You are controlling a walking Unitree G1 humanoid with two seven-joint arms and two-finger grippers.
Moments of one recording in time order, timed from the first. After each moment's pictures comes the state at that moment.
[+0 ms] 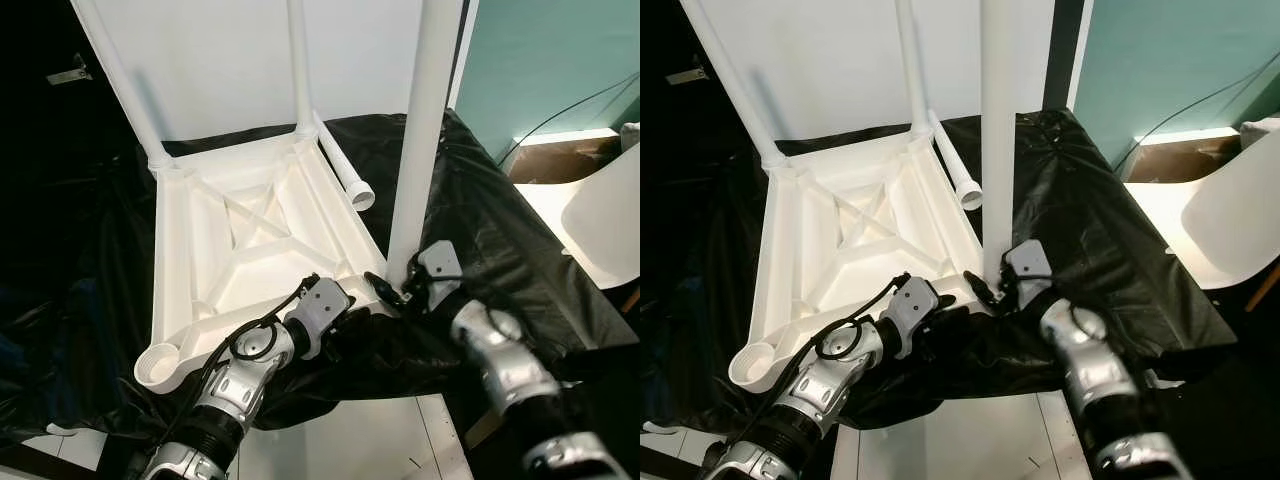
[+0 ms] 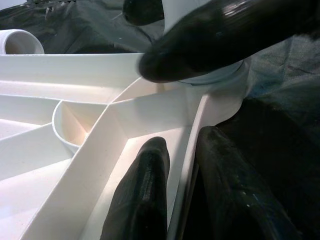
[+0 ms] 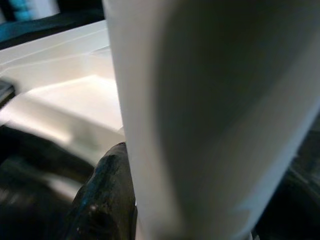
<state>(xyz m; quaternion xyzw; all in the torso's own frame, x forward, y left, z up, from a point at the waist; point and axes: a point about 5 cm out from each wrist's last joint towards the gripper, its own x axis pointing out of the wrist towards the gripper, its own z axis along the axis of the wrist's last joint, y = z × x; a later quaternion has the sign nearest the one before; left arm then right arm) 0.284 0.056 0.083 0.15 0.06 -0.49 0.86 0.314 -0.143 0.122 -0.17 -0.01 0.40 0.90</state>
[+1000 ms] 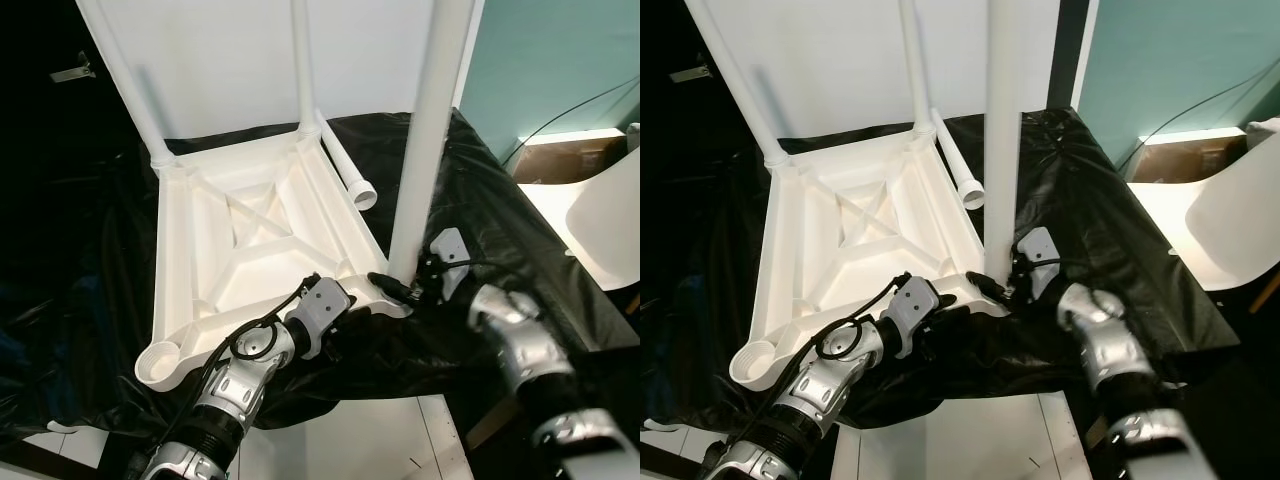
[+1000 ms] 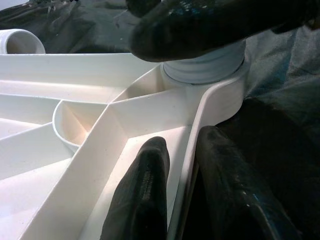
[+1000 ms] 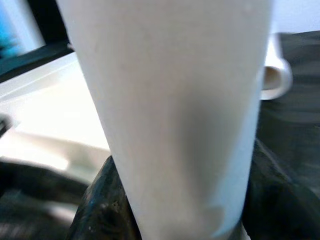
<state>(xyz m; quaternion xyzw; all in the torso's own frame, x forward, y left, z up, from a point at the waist) 0.287 0.060 0.084 0.15 0.06 -0.49 0.86 0.312 -0.136 0.116 -0.09 -0.03 0.31 0.95</state>
